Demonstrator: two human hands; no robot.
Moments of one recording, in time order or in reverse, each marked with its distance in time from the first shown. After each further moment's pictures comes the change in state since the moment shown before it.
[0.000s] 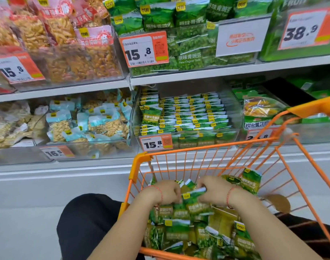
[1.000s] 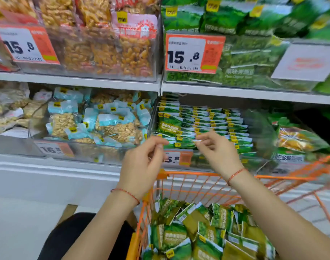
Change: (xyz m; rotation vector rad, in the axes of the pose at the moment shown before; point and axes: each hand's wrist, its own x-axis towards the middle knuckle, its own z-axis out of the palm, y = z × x) left_hand -0.049 -0.046 -0.084 -0.556 1.164 0.423; right_hand 0.071 -0.075 -0.088 0.340 0.739 -0.181
